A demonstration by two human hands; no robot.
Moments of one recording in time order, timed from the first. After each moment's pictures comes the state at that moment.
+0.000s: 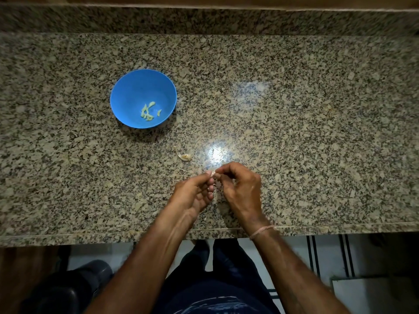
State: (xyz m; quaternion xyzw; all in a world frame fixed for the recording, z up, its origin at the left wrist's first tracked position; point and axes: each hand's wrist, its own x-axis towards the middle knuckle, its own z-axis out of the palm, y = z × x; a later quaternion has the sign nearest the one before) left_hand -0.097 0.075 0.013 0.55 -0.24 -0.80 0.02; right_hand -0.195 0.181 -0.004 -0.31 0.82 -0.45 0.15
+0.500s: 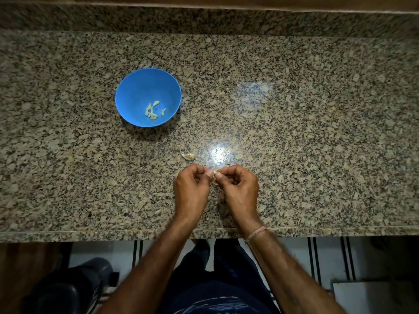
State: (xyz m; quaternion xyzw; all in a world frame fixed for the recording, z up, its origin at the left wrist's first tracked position) left_hand -0.098 0.086 0.013 0.55 -0.64 -0.53 0.10; right_hand -0.175 0.171 0.007 -0.07 0.77 -0.56 0.30
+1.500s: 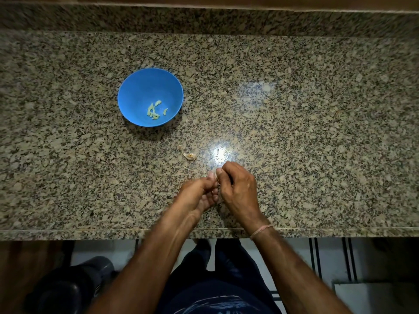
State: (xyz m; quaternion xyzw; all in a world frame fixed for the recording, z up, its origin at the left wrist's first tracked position) left_hand -0.096 0.080 0.005 0.54 -0.27 -0.80 0.01; right_hand -0.185 0.169 -0.004 -0.33 0.84 -0.39 0.18
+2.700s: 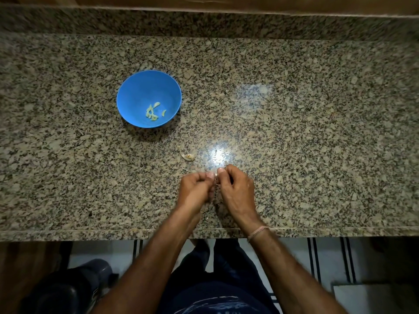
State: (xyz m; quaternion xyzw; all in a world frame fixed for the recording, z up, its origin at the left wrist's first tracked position) left_hand -0.100 0.087 0.005 0.54 -0.47 -0.70 0.05; right_hand -0.180 0.170 0.006 -0.19 0.82 -0.45 0.29
